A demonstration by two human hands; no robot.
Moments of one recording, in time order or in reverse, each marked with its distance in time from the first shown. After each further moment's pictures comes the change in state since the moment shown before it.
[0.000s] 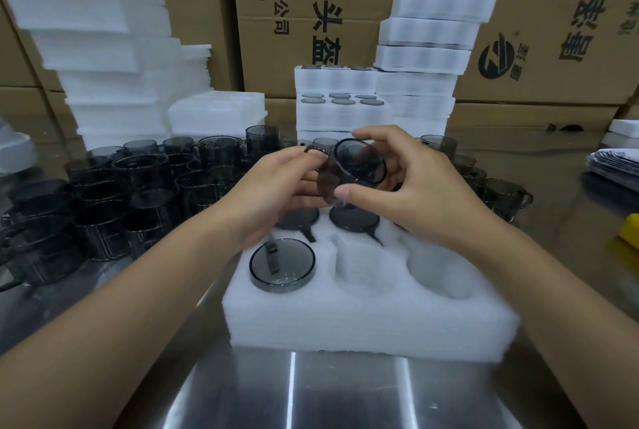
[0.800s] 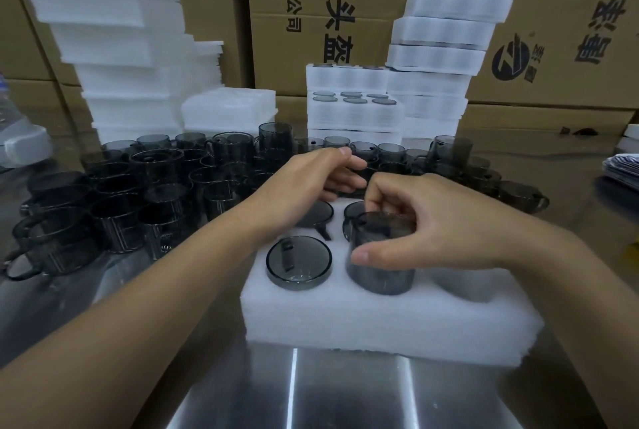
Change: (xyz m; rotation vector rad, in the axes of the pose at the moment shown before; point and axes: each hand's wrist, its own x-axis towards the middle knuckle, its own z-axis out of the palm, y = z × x) left_hand -0.008 0.007 0.007 0.325 -0.054 0.085; right_hand -0.010 -0.023 -0.014 -0.211 -0.523 0.004
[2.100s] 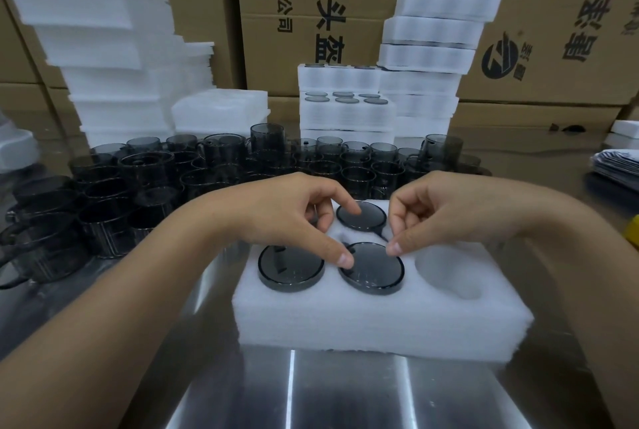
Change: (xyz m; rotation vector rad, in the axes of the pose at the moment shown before) left_hand -0.003 0.005 -0.025 0.433 -0.509 -0.063; right_hand 0.004 0.036 -0.019 0.280 -0.249 0.152
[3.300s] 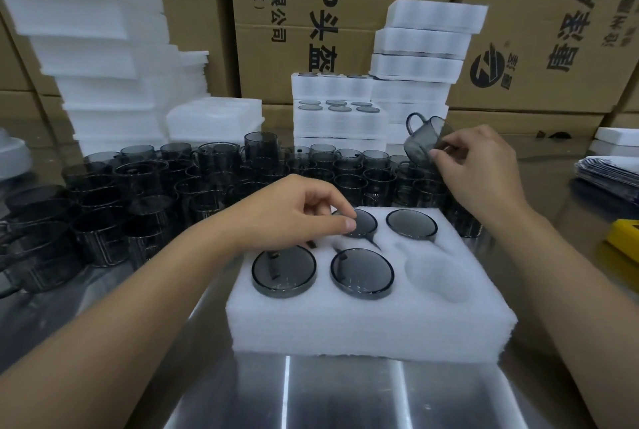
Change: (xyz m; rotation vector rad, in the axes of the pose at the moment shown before) left_hand 0.011 -0.008 0.013 -0.131 0.249 0.102; right_hand 0.024 0.058 -0.022 -0.338 1.199 0.112
